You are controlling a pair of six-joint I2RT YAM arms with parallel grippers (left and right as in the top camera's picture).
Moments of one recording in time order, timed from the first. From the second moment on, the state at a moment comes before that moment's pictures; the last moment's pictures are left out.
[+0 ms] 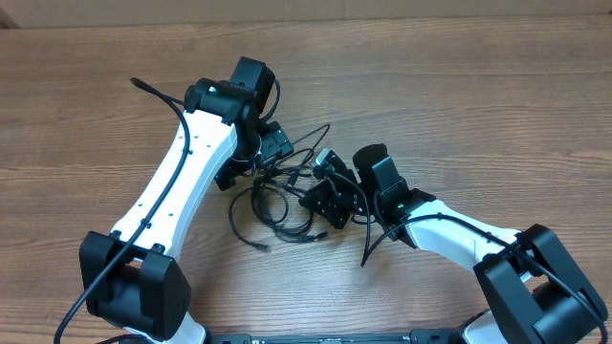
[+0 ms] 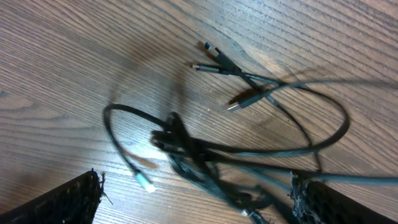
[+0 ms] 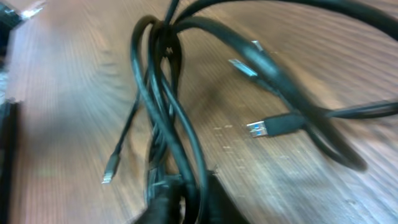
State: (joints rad) left arm -0.34 1.77 1.58 -1.28 0.03 -0.87; right arm 0.56 1.66 0.72 0.20 -0.63 -0.03
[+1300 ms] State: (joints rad) left arm -0.25 1.77 1.58 -1.13 0.14 -0.87; right arm 0.36 1.61 0.71 0.80 -1.00 0.43
